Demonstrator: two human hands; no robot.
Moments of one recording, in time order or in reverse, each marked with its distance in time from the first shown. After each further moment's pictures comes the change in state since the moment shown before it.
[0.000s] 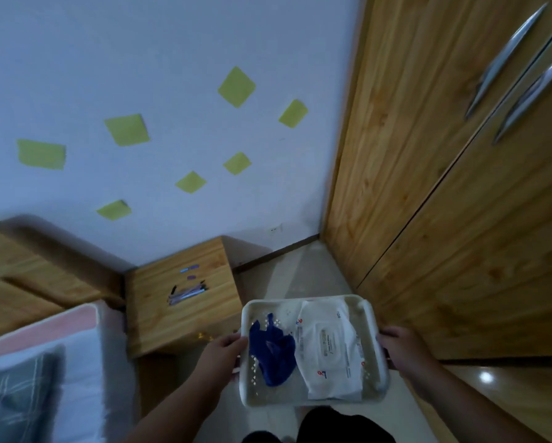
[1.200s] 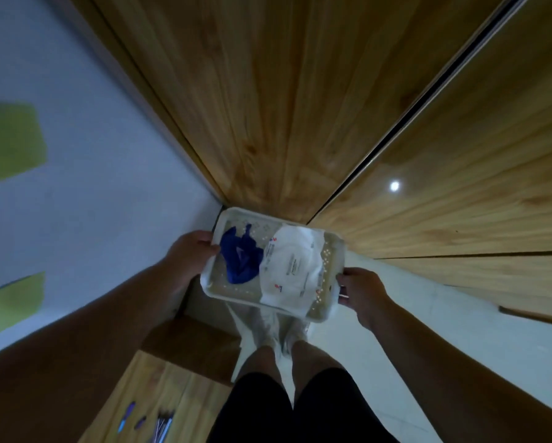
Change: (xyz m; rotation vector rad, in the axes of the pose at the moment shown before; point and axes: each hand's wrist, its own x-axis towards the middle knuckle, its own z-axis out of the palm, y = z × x) left_hand 0.345 0.302 0.214 1.229 -0.417 0.337; right_hand 0.206 -0.047 0.070 0.902 0.462 0.500
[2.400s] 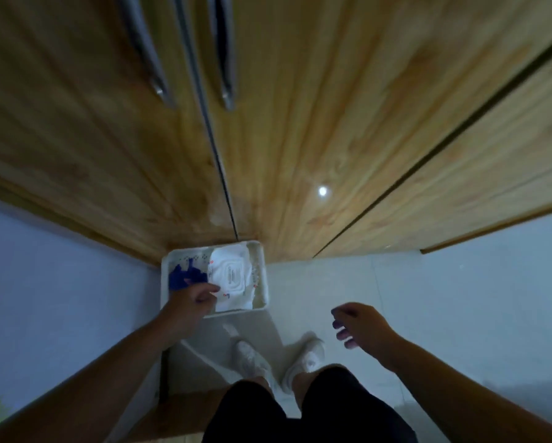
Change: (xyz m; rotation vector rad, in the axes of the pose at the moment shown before) left_hand -0.097 0.064 0.052 0.325 -0.298 0.411; right_hand -0.143 0.077 -0.148 0.004 0.070 -0.052
